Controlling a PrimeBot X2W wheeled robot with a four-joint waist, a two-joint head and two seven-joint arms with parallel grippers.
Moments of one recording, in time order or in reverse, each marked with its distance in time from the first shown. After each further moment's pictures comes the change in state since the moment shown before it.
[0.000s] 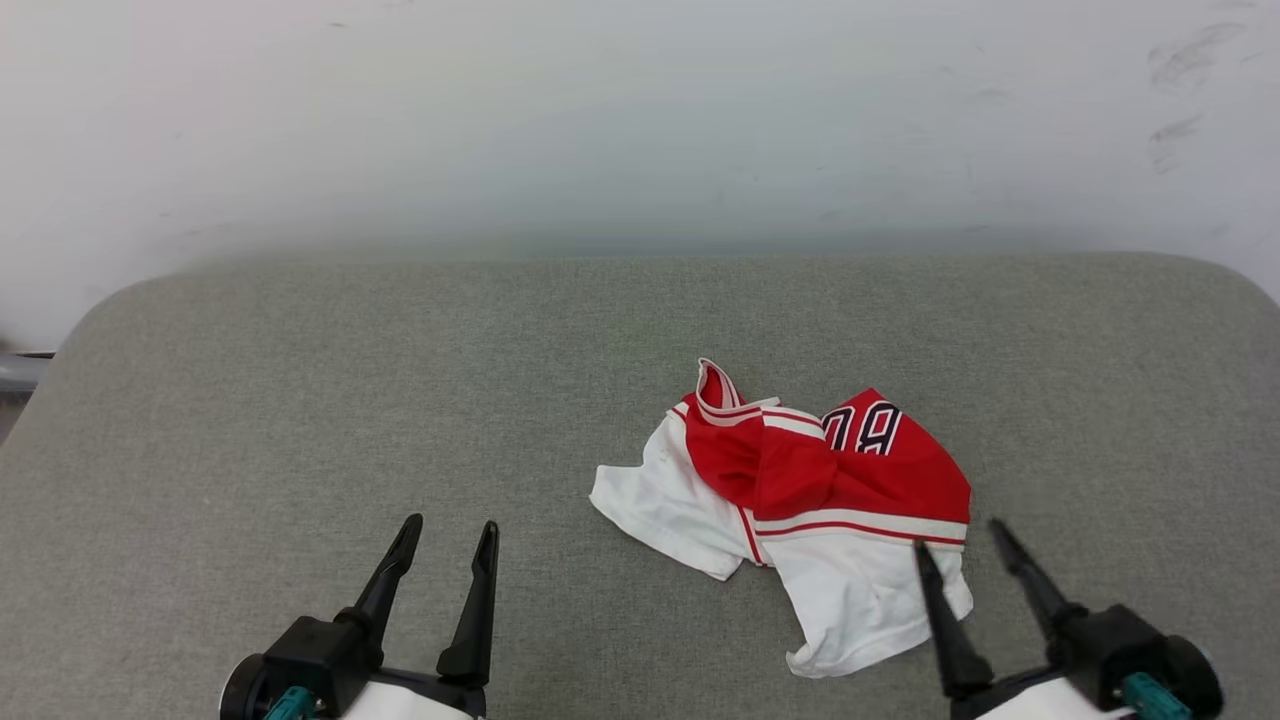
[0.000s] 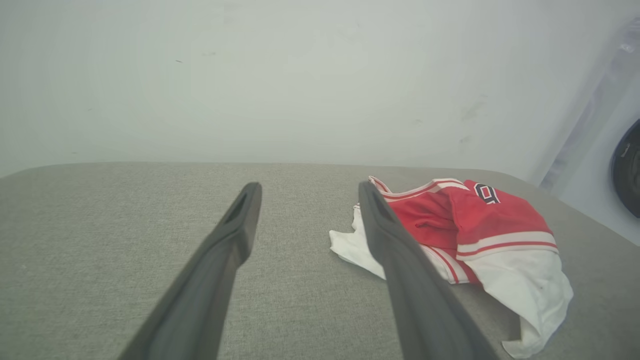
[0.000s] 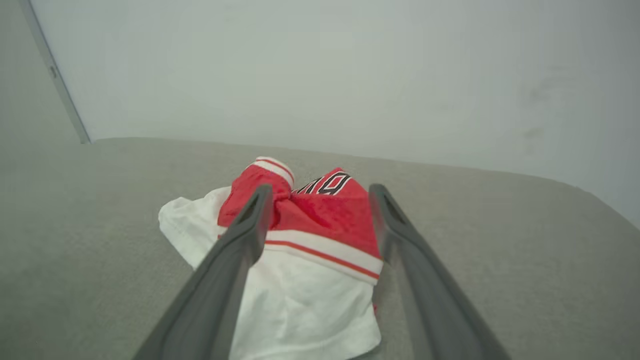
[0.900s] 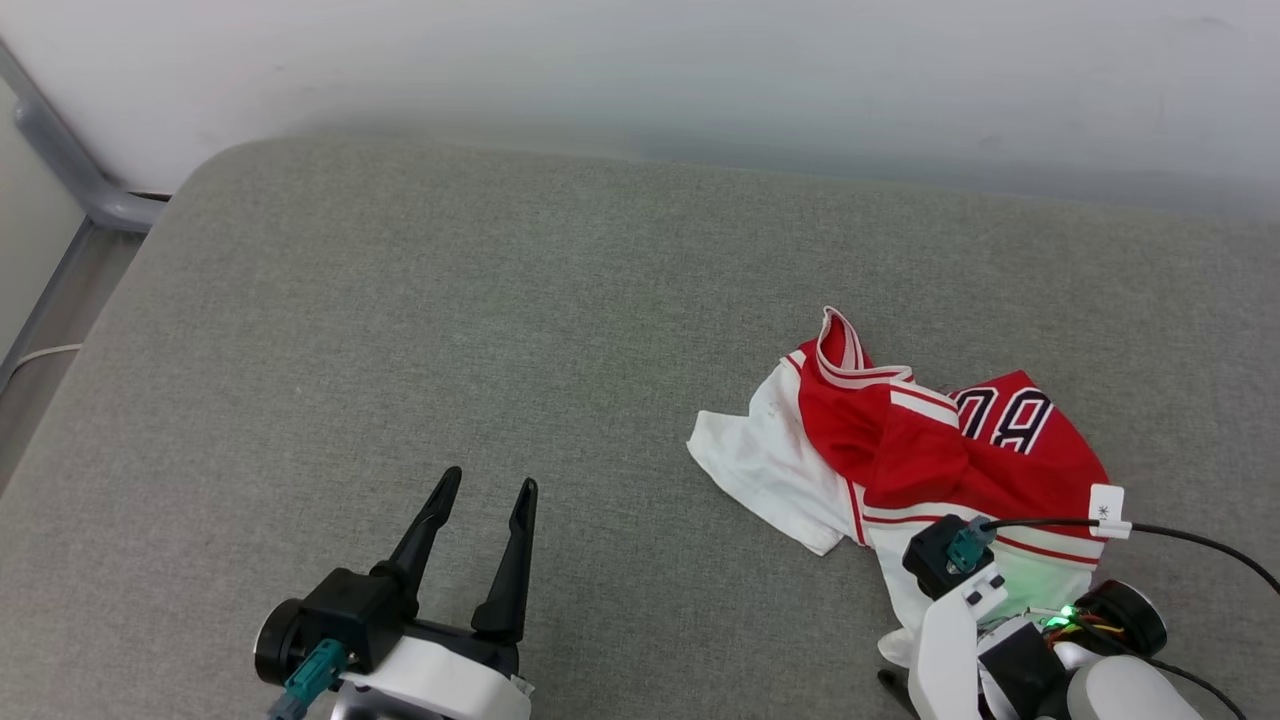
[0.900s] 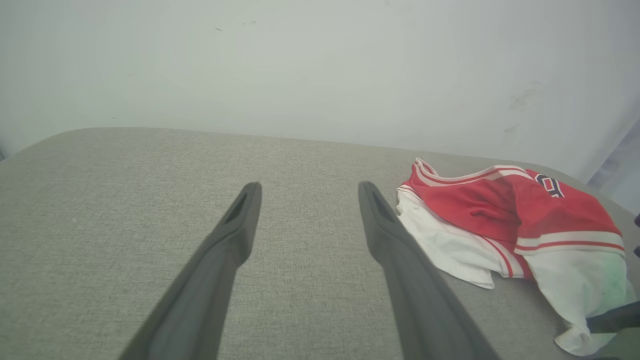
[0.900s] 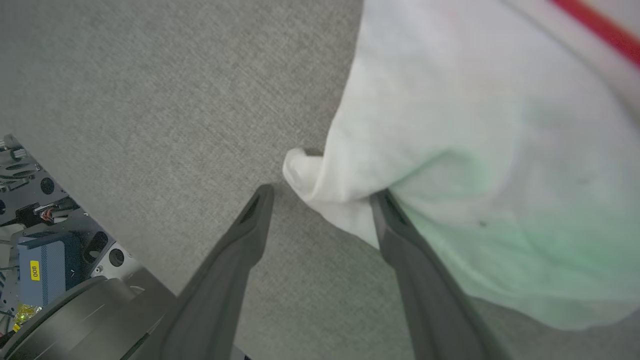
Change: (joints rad) left arm -0.087 -0.001 -0.061 0.025 -0.014 0.000 0.000; right arm -0.241 -0.285 0.385 0.005 0.302 0.000 1.103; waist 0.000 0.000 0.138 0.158
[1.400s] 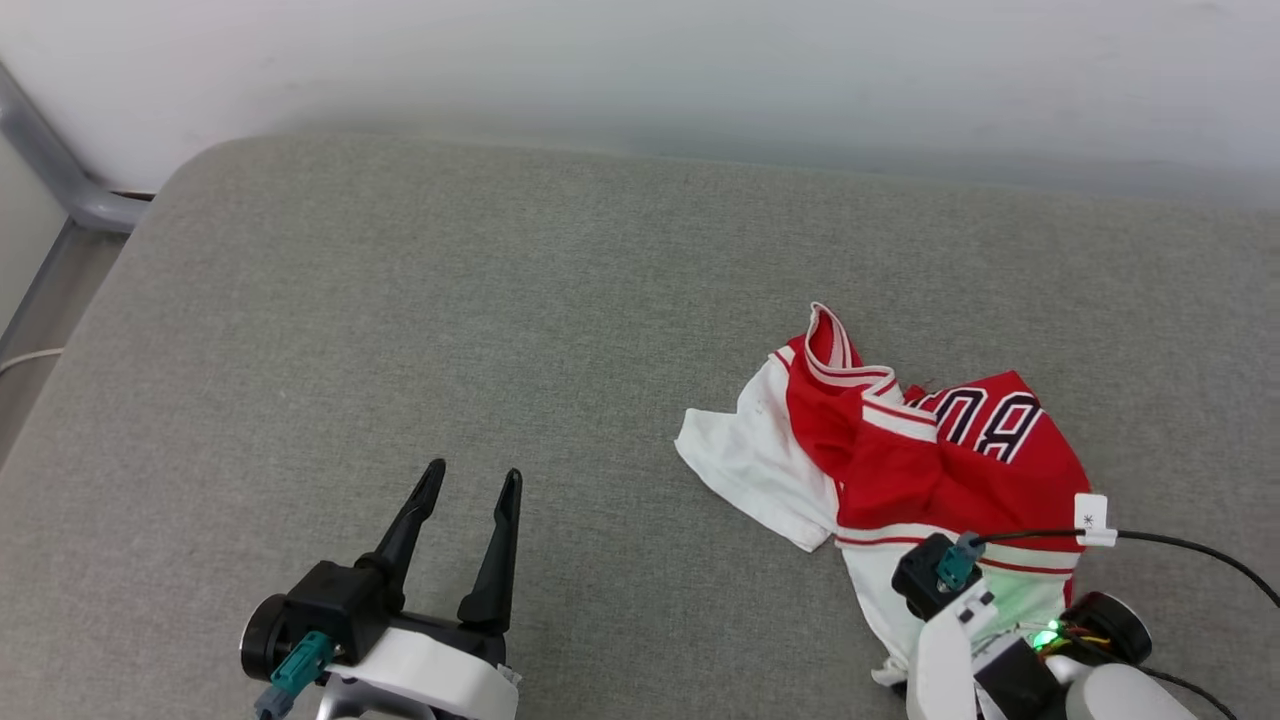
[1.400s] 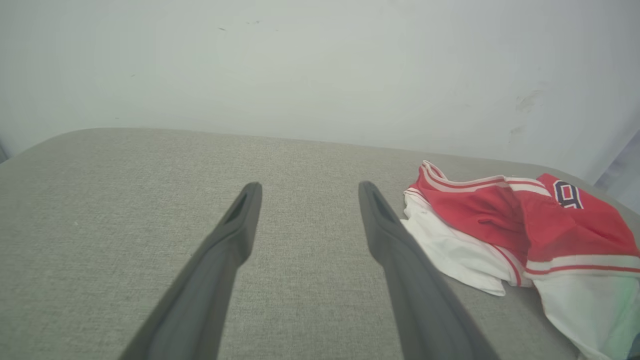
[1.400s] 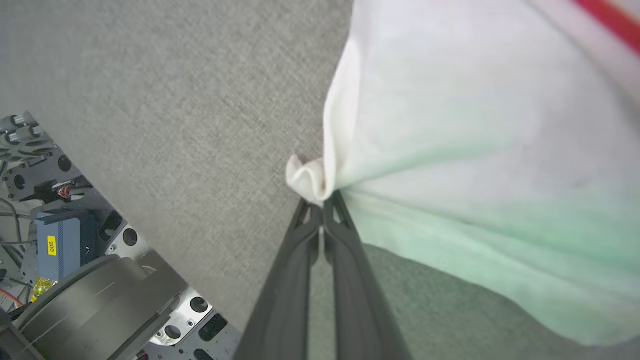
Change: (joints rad) left arm -0.017 -0.002 0.020 0.008 0.001 0.000 0.000; right arm -0.033 -0.043 0.108 0.083 0.068 0.000 -0.010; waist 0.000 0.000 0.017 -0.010
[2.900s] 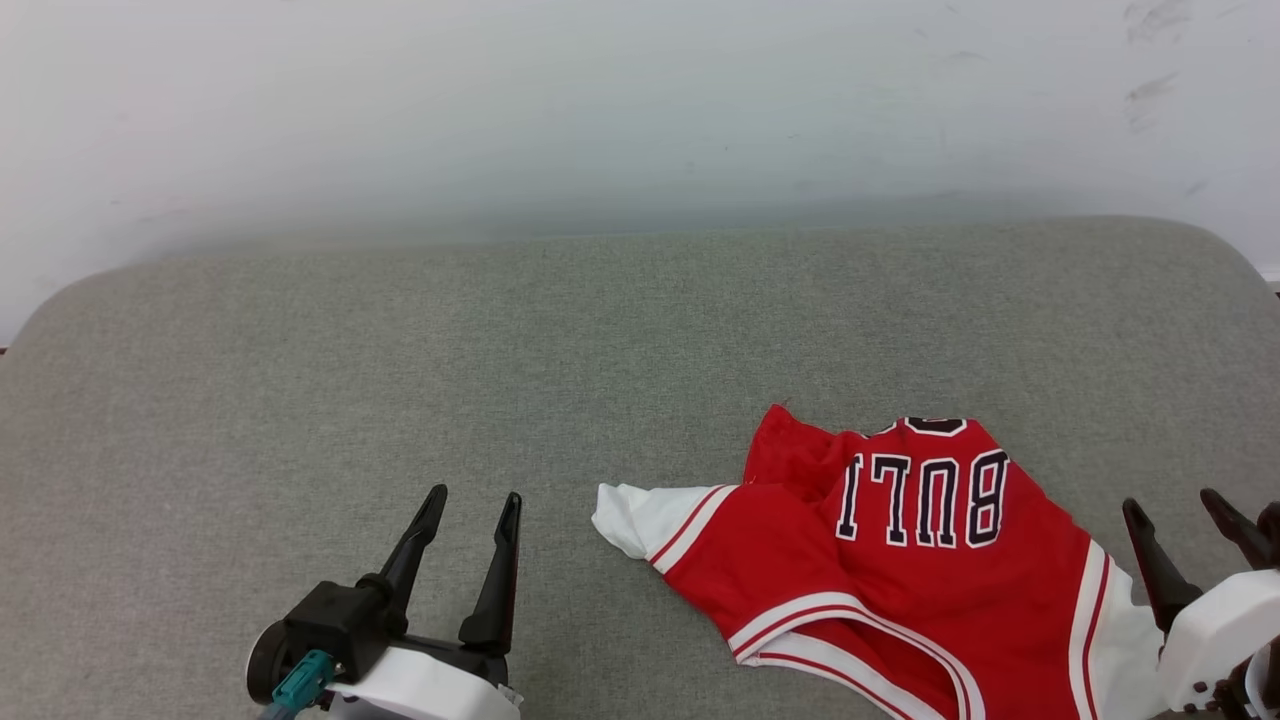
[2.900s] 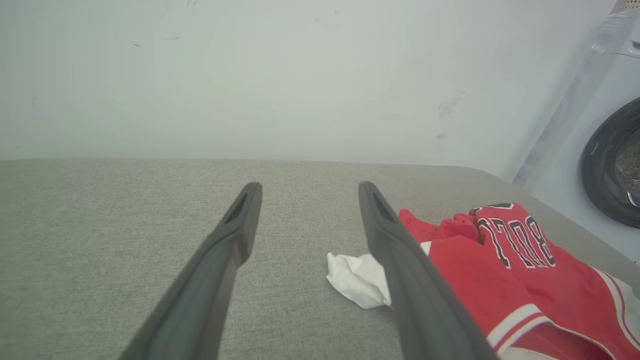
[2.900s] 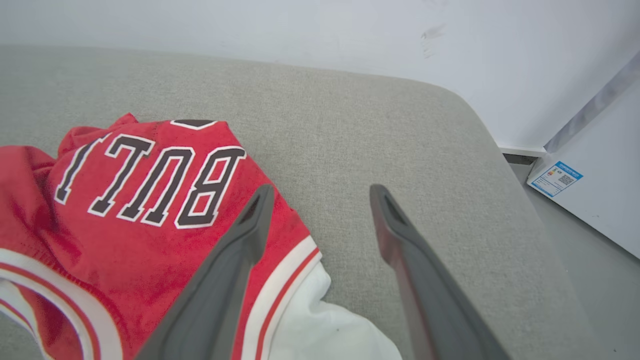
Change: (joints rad) left arm 0.032 -0.007 0.004 0.016 -0.019 0.000 0.000; right arm 0.161 0.016 -0.600 0.000 -0.176 0.001 -0.686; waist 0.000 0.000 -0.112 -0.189
